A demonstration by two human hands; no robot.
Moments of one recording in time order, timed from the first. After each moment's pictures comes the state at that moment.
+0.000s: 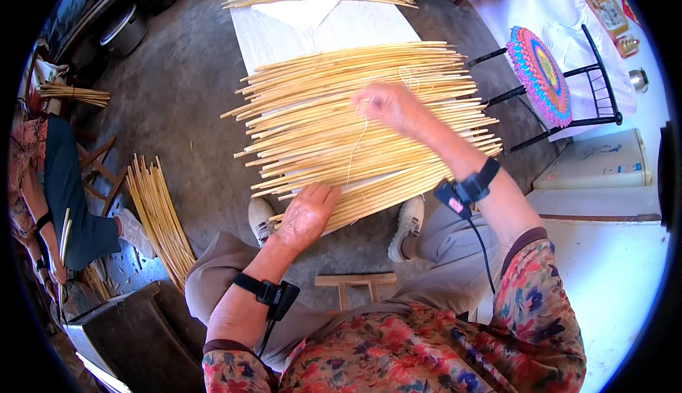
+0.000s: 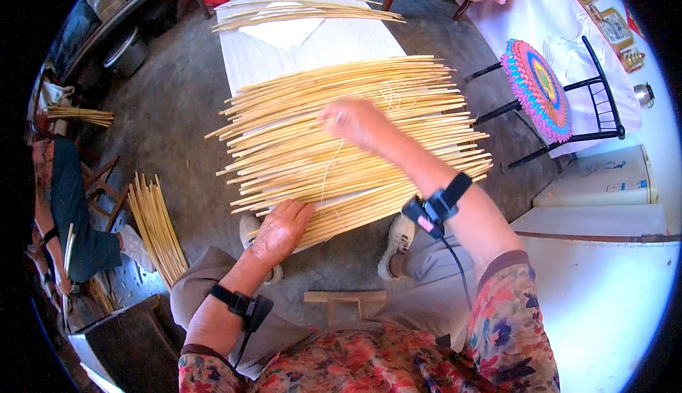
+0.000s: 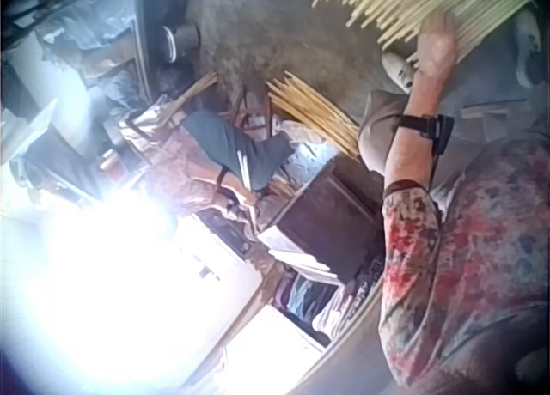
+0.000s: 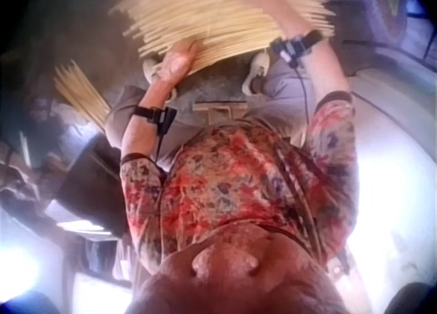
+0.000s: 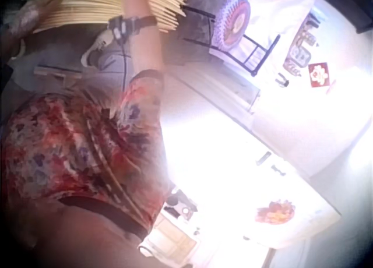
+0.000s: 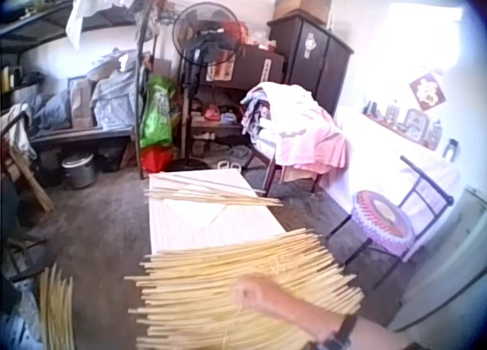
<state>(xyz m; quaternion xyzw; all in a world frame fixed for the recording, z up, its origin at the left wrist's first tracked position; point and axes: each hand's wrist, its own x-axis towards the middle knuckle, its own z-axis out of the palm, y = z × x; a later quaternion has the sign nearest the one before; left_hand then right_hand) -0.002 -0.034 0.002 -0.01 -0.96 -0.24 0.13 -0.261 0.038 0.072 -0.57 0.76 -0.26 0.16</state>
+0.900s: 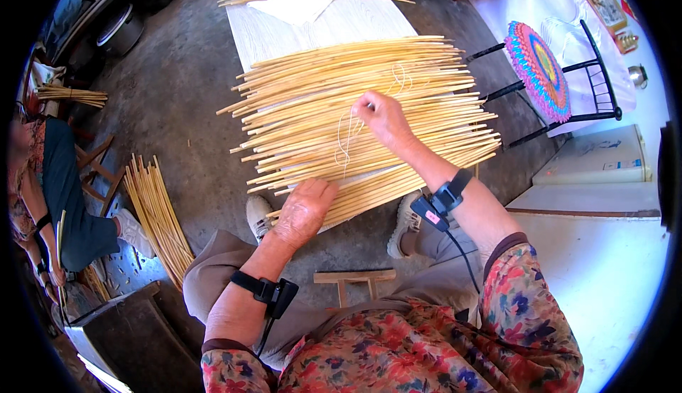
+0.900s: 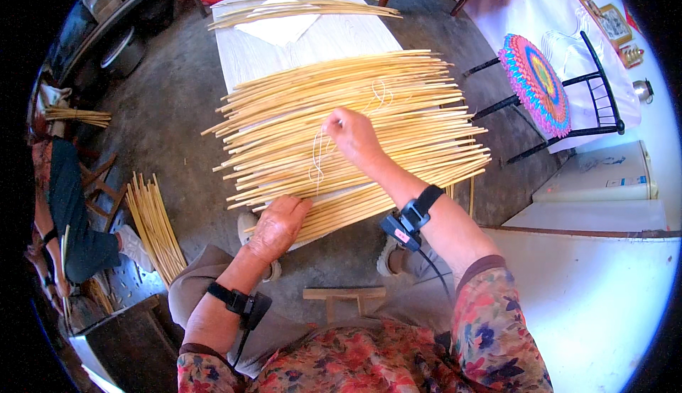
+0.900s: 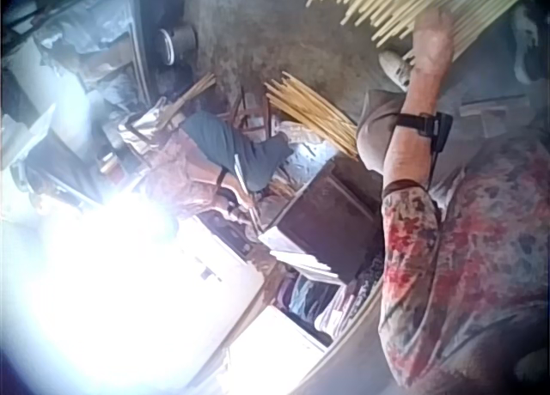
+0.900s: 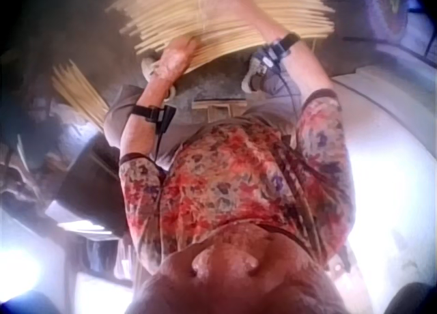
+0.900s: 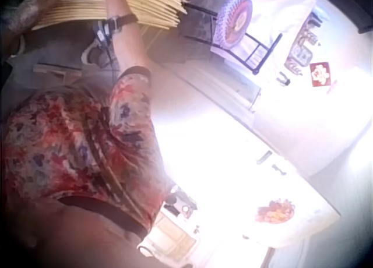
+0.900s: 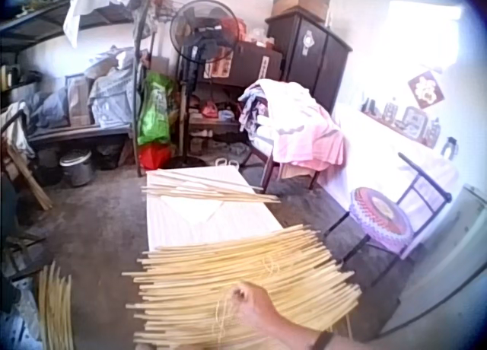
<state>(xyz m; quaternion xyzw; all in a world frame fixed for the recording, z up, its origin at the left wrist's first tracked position) -0.003 -0.034 -0.001 0.00 -0.96 -0.26 0.14 -0.232 0.041 0.026 -0.40 0.79 -0.45 0.14</state>
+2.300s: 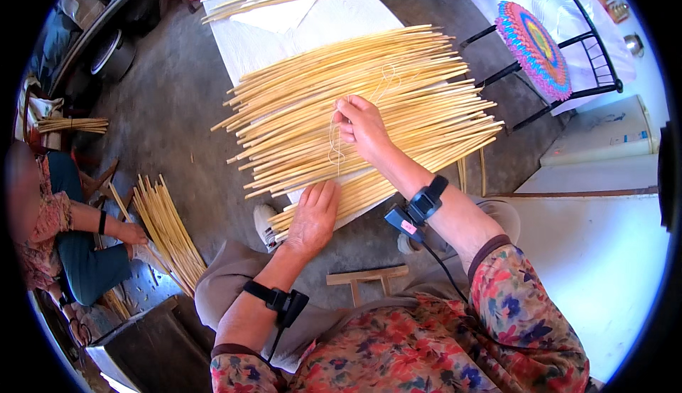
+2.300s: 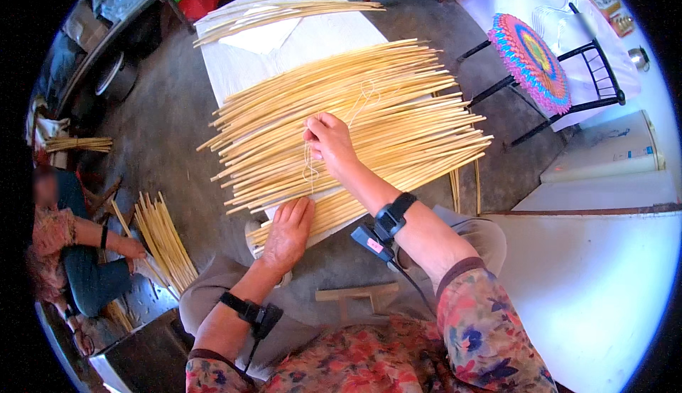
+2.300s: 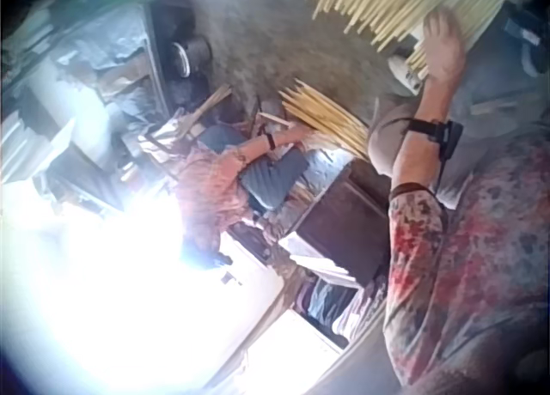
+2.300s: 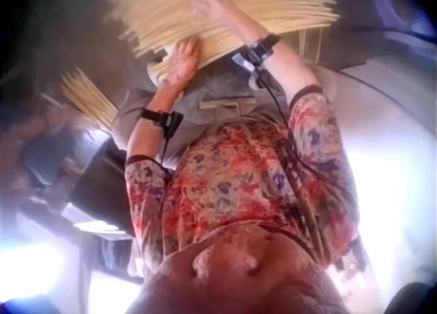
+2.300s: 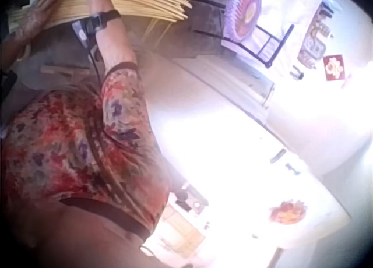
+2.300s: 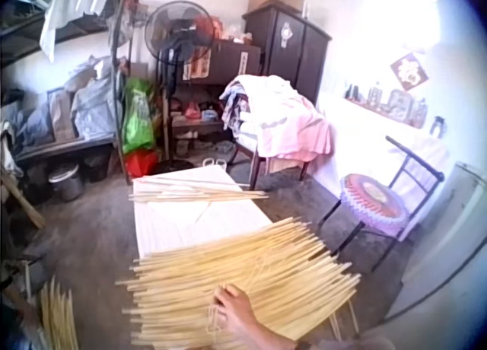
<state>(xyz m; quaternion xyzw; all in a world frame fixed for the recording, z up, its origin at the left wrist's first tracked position) -0.003 -0.016 -0.005 -0.01 -0.98 -0.17 0.12 -0.204 0.026 0.022 -0.05 0.54 -0.73 0.41</state>
